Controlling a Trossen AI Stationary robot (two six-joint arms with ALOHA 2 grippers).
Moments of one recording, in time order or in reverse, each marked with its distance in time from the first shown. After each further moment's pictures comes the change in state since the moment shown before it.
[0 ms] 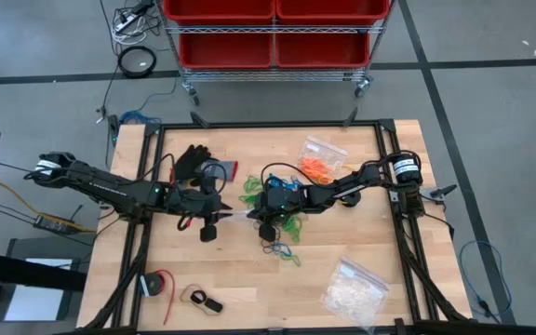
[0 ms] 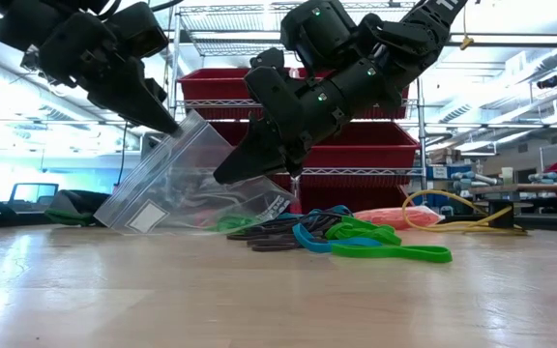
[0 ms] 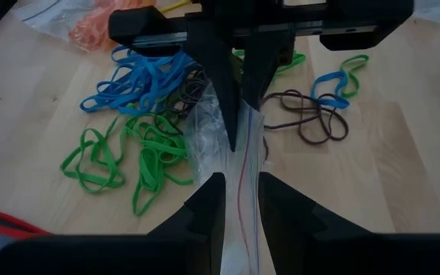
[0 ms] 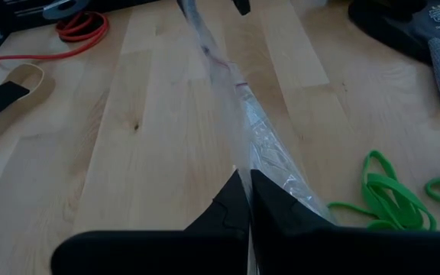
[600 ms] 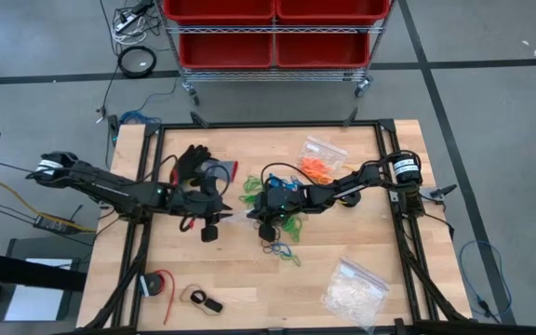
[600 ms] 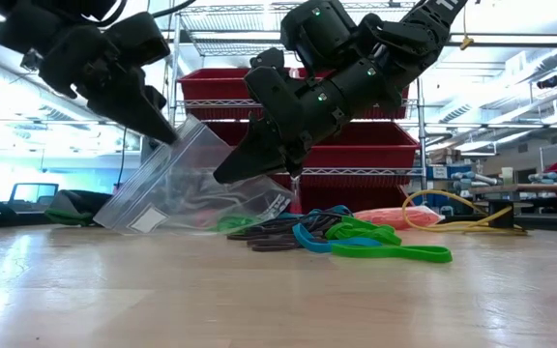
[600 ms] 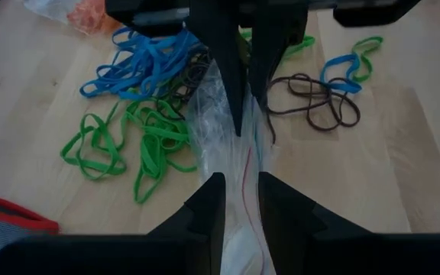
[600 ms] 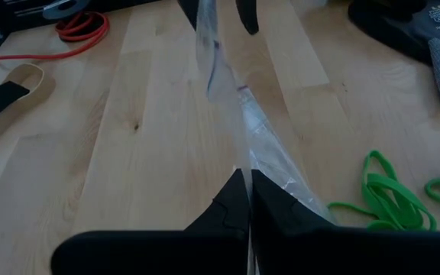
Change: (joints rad) left arm 0.000 0.035 0.000 -0.011 -0.009 -0.007; right arm 0.000 0.000 0.000 0.000 0.000 -0.001
